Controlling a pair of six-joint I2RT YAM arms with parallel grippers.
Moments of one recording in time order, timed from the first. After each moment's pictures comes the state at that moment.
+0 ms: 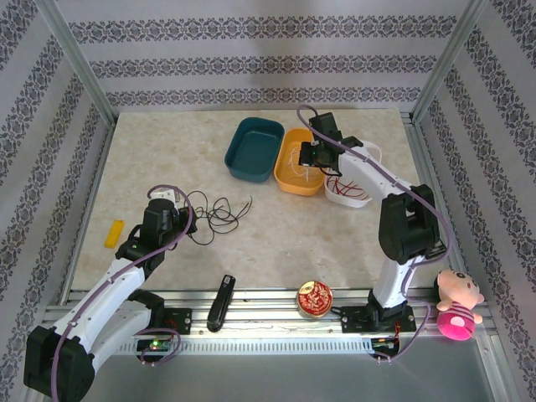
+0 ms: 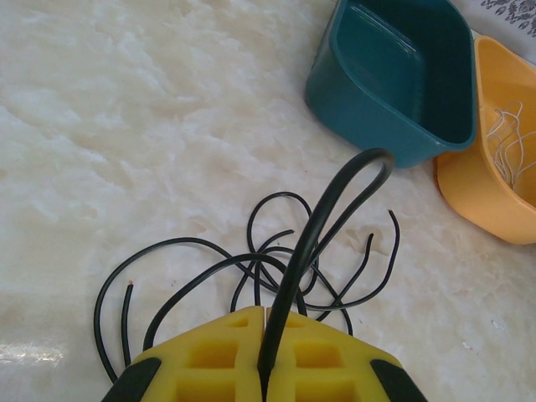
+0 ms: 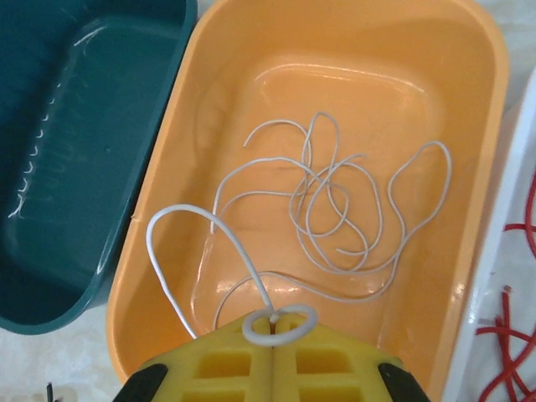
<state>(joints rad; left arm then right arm) -0.29 0.82 0.46 -0.24 -0.04 -0.56 0.34 1.85 1.48 -0.54 0.00 0.41</state>
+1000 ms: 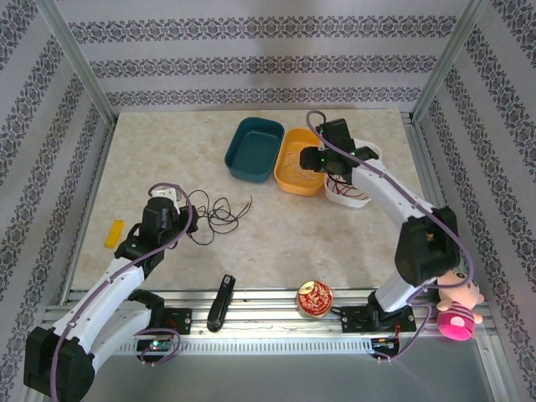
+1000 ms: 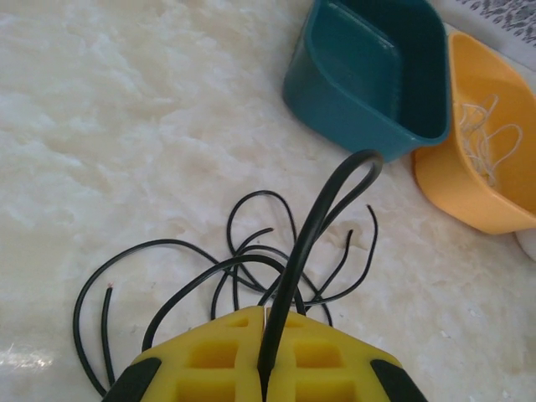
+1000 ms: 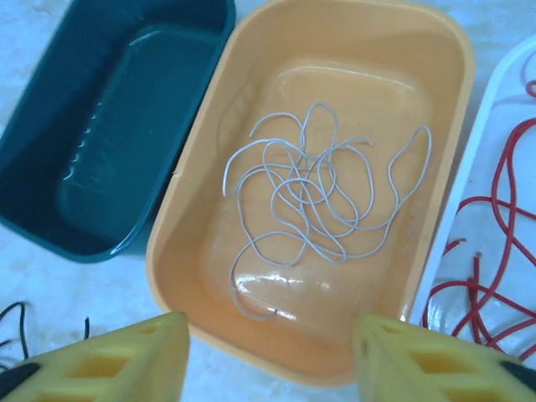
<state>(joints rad) -0.29 0.82 0.49 -0.25 0.01 -0.54 0.34 1.60 1.30 -0.51 -0.04 0.37</state>
